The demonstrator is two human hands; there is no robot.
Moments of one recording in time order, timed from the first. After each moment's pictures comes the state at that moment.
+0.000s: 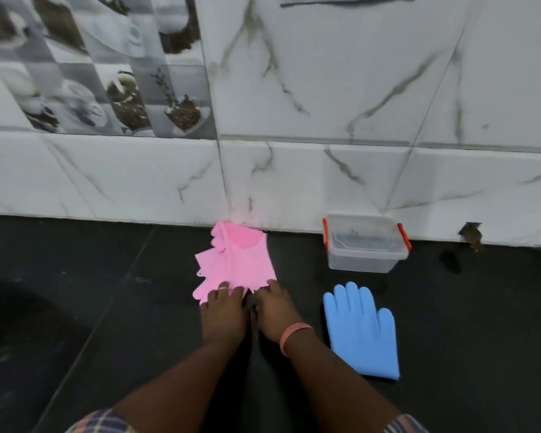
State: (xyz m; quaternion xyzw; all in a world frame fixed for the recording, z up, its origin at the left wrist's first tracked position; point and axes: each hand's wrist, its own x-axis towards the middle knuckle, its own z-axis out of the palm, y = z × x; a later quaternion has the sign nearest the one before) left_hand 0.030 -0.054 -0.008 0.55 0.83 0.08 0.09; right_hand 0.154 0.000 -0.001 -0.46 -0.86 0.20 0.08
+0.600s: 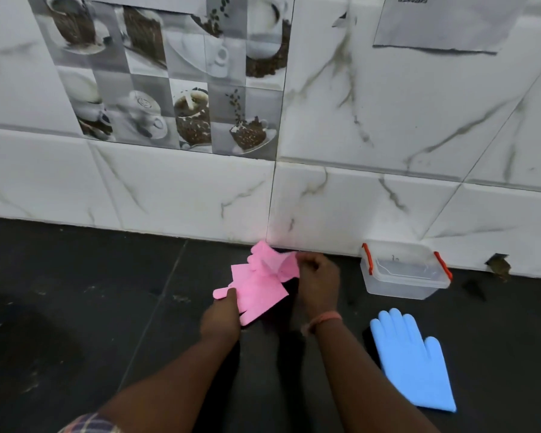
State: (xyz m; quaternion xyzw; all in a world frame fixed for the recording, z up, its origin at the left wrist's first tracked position) left_hand -0.108 -0.045 0.000 0.50 0.82 0.14 0.22; right_hand 0.059 0.021 0.085 -0.58 -0.56 0.35 0.49
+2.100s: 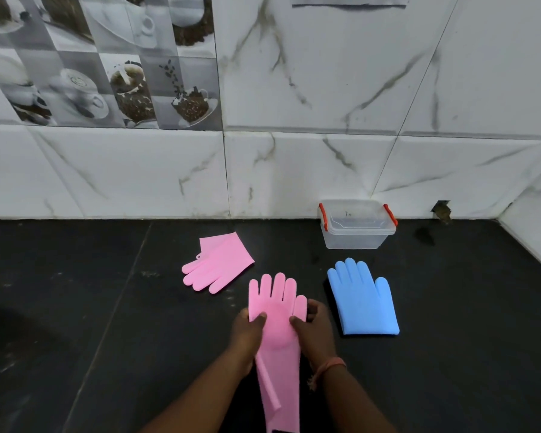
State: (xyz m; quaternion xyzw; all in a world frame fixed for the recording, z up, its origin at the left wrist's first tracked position) left_hand 0.035 -0.120 -0.021 0.22 0.68 0.42 0.56; right_hand 0.178 -0.102 -0.018 -0.66 -0.42 0.51 0.37
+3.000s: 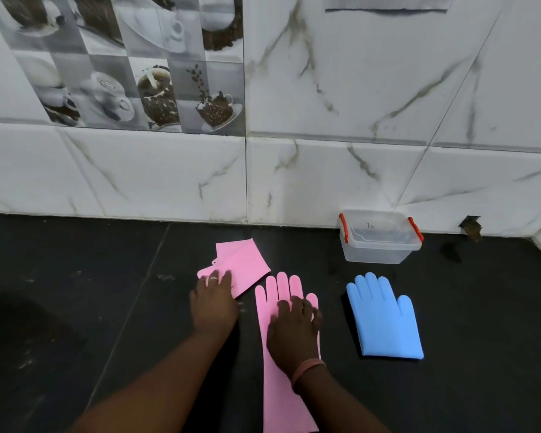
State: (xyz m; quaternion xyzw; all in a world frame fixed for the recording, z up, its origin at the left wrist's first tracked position) left_hand -0.068 -0.074 -0.008 0.55 0.83 0.08 0.07; right_hand 0.112 -0.084 -0.023 -0.63 -0.77 0.09 0.04
